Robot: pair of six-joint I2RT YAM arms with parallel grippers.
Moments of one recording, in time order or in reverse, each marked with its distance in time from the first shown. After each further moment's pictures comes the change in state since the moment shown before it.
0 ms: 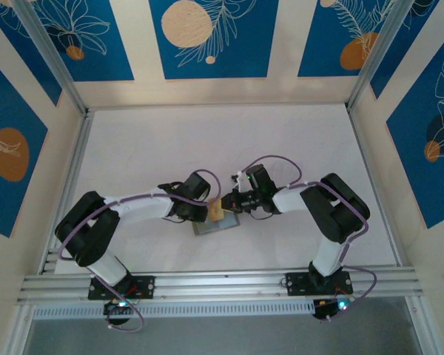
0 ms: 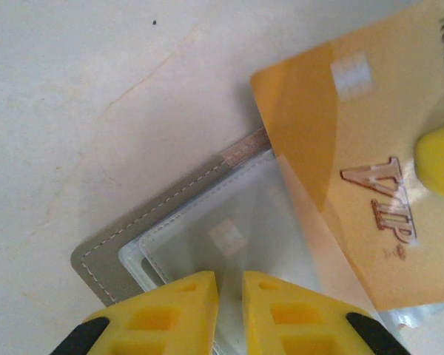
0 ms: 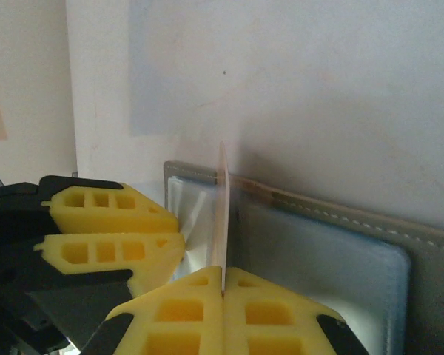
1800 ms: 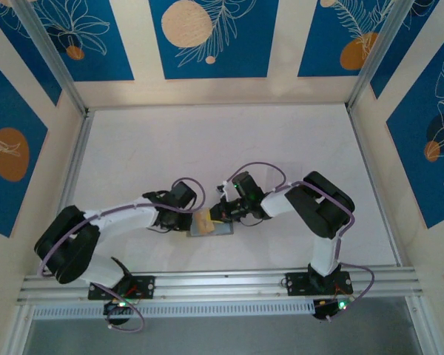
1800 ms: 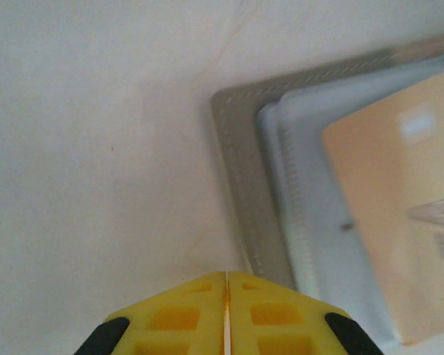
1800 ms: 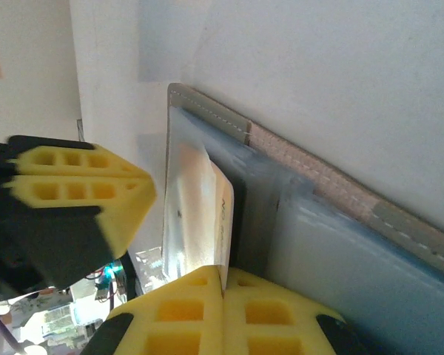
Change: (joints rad) left arm 0.033 -0.159 -0.152 -0.109 -0.060 -0.056; right arm 0.124 0.100 0.040 0.051 -0.048 0.034
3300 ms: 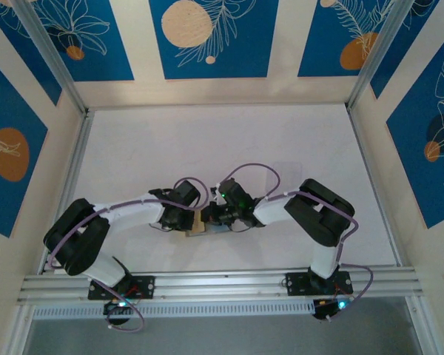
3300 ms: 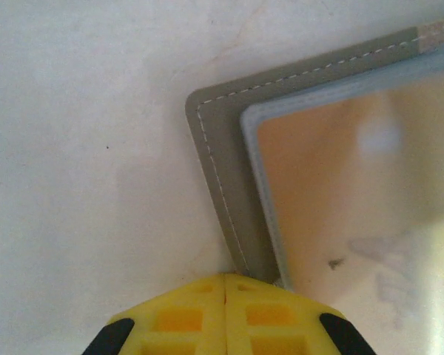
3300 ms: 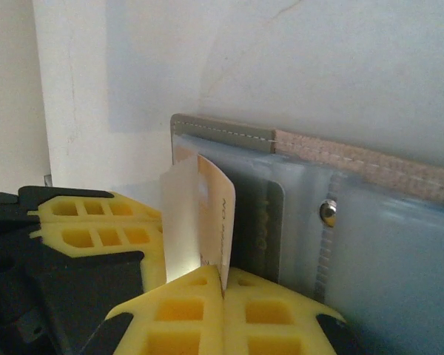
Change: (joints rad) left arm -0.016 0.089 0.047 -0.031 -0.002 -0.027; right arm 0.158 -0.042 0.023 0.005 0.309 0.162
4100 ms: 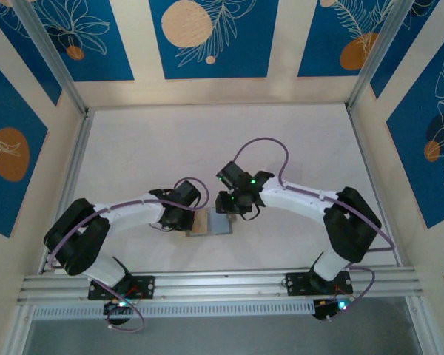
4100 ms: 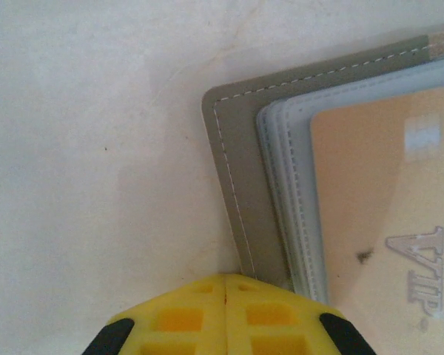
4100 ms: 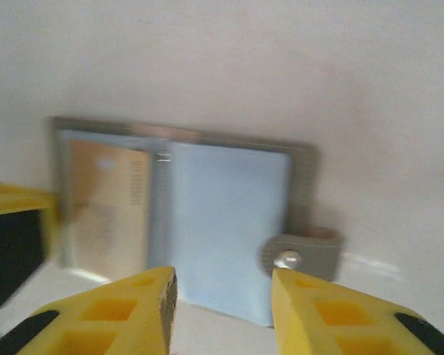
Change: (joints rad) left arm -0.004 0.002 0.000 0.003 -0.006 0.000; right arm -0.006 -0.185 0.344 -1.020 0.401 -0.225
